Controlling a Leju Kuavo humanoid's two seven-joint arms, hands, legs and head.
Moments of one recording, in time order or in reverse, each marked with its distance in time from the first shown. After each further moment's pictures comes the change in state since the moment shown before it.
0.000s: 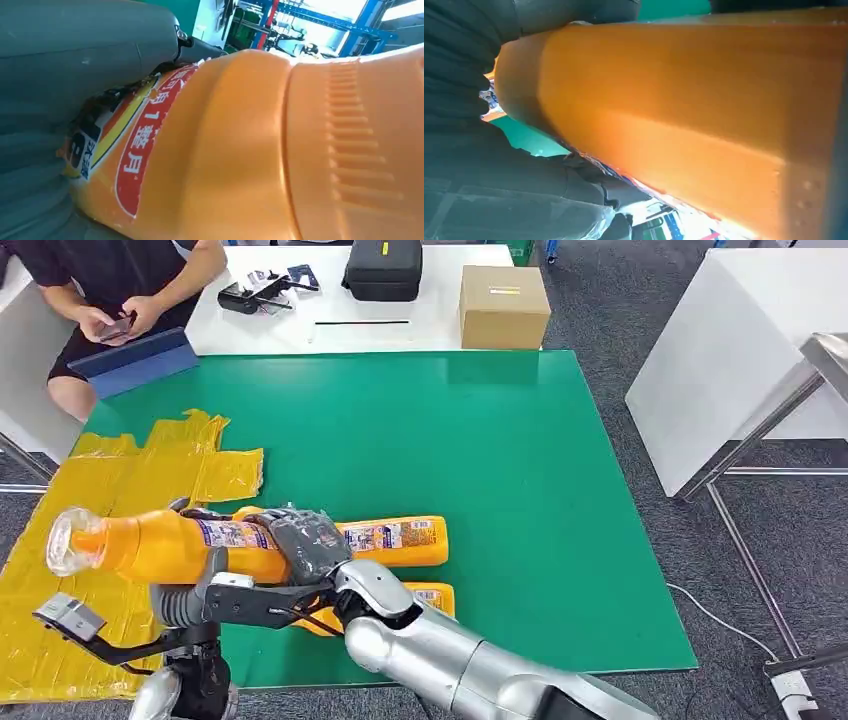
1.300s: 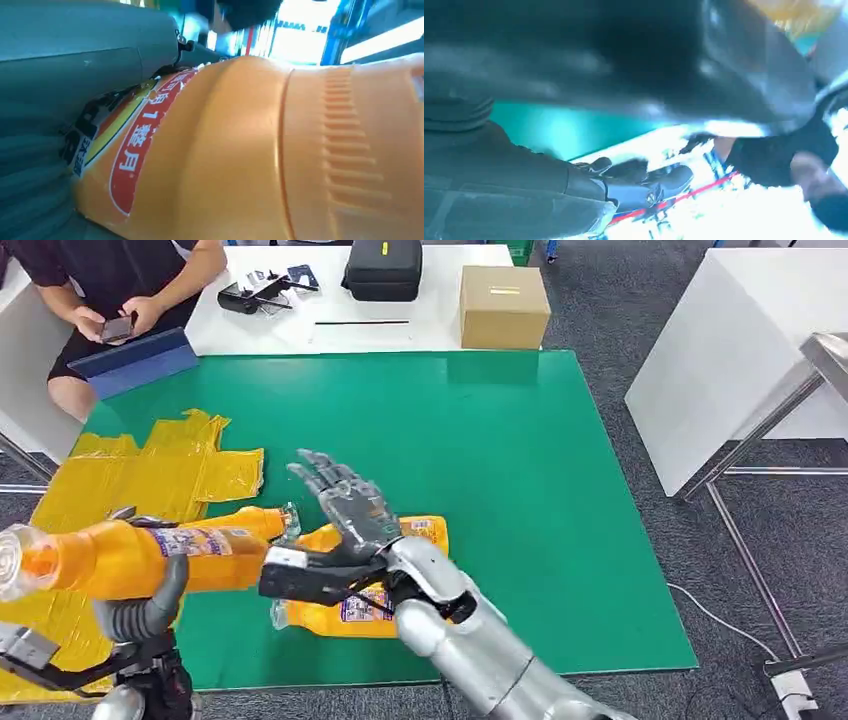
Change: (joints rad) left arm 0.057 -0.042 0.212 -0.113 -0.172 -0.005 -0.016; right arm 0.192 -0.110 -0.426 -0.382 0.411 0.187 -0.054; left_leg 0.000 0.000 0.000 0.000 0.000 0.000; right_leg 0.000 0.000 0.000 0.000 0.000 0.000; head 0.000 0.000
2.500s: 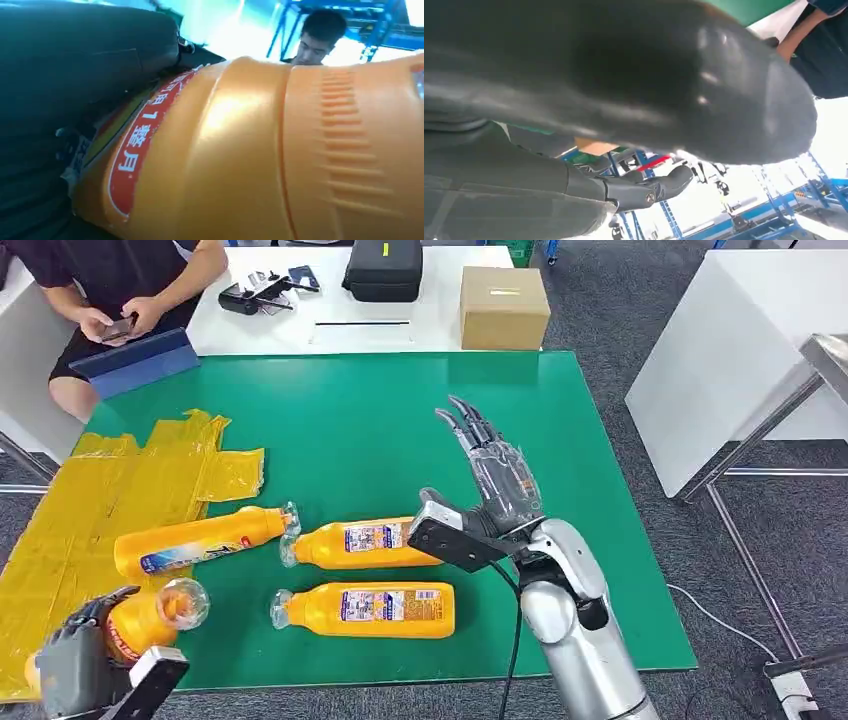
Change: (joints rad) left arm 0.118 -0.005 0.337 0.095 -1.296 0.430 -0.040; right arm 0.192 -0.140 -0.392 -0.416 0.082 0.164 -0.120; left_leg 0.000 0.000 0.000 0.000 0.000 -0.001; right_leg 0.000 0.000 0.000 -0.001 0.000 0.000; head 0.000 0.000
